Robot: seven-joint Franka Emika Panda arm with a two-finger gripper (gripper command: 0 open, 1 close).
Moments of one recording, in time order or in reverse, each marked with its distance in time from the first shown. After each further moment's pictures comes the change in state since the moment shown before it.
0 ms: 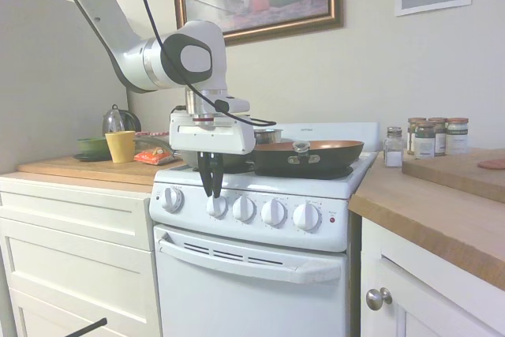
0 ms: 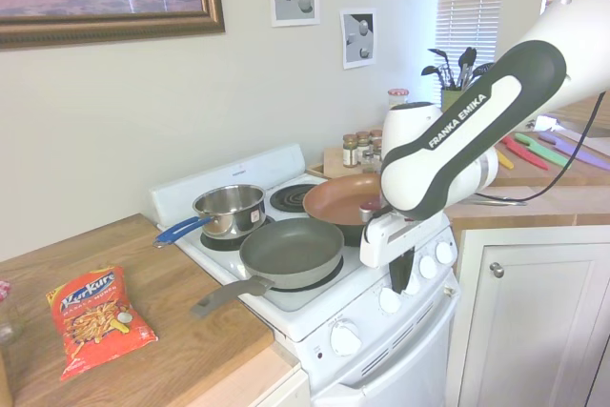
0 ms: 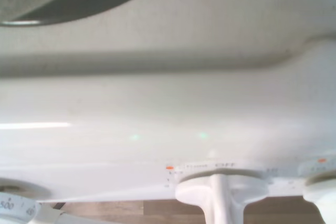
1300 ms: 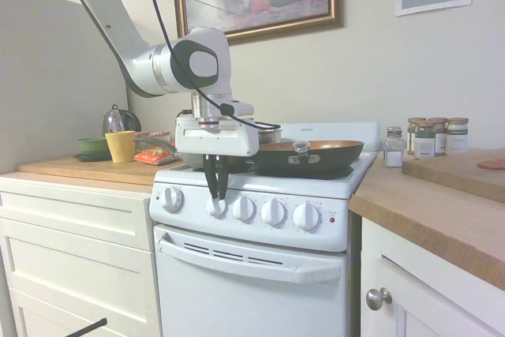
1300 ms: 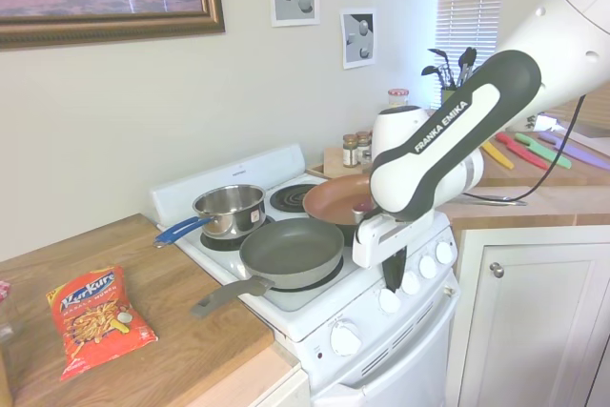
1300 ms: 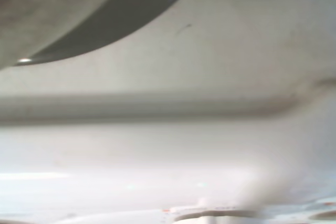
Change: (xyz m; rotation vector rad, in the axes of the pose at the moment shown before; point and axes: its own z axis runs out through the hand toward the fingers) arm 0.011 -0.015 0.009 -0.022 0.001 -0.004
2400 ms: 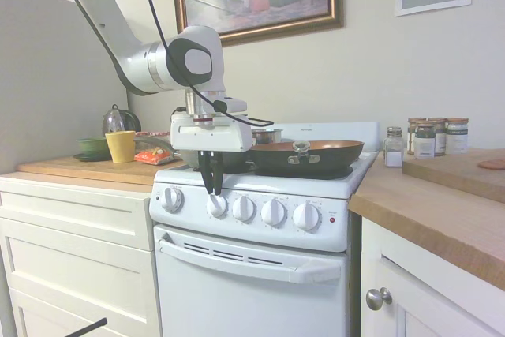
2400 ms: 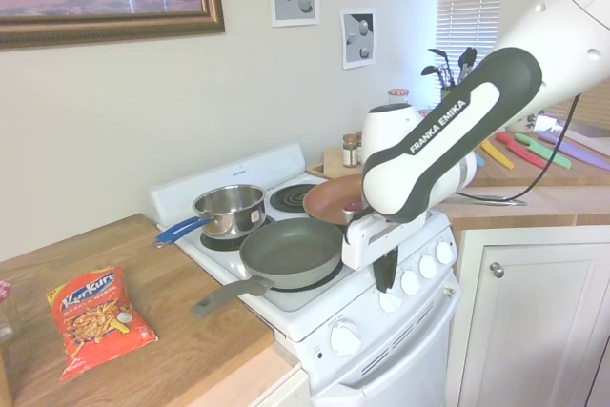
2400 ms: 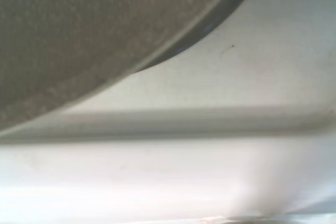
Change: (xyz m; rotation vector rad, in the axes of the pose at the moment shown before) arm -0.011 -0.015 -0.007 0.005 0.014 0.003
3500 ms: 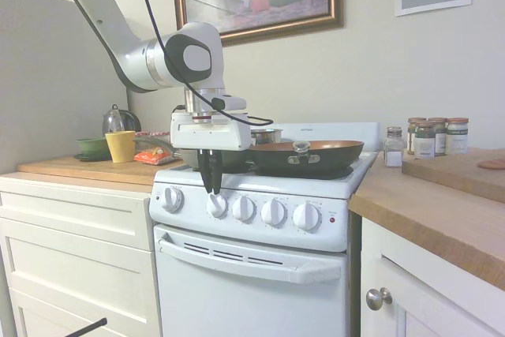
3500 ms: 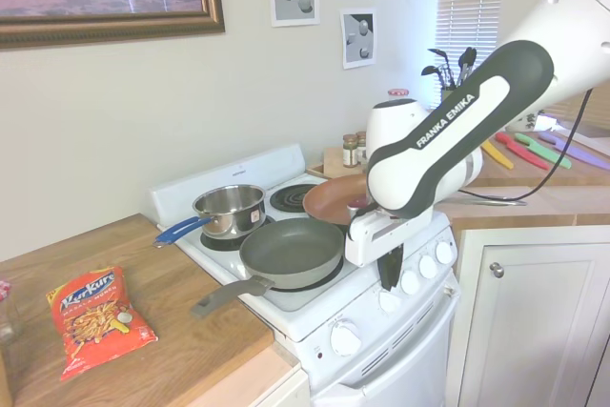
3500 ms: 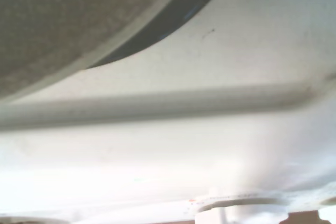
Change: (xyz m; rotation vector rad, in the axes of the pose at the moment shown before) arm -0.001 0.009 -0.003 -0.007 -0.004 0.044
